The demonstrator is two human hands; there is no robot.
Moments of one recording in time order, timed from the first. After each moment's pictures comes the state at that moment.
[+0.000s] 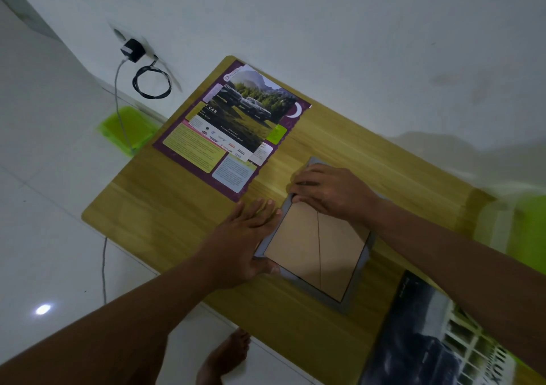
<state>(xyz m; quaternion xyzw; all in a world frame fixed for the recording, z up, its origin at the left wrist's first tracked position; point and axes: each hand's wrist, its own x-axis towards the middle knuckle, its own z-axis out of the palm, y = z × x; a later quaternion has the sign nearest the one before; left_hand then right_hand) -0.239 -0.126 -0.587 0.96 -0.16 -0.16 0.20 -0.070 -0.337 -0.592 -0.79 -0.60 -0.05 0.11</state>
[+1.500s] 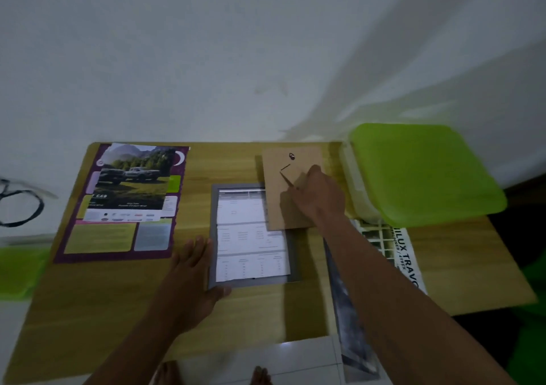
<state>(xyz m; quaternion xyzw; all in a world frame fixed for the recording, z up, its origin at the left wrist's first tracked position) -0.232 -0.118 -0.580 0.95 -0.23 -0.17 0.15 -0.172 -0.407 -0.500 -0.95 0.25 0.04 0.18</state>
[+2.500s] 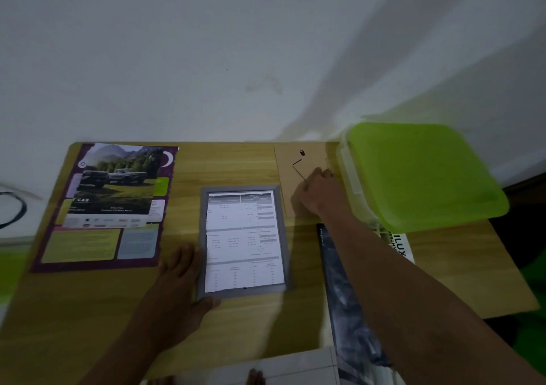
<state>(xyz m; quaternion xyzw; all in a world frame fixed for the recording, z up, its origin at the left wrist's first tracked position) -0.229 -0.120 -0.580 0.94 -0.23 -0.20 0.15 -0.137 -0.462 -0.564 -0.96 0.24 0.13 0.09</state>
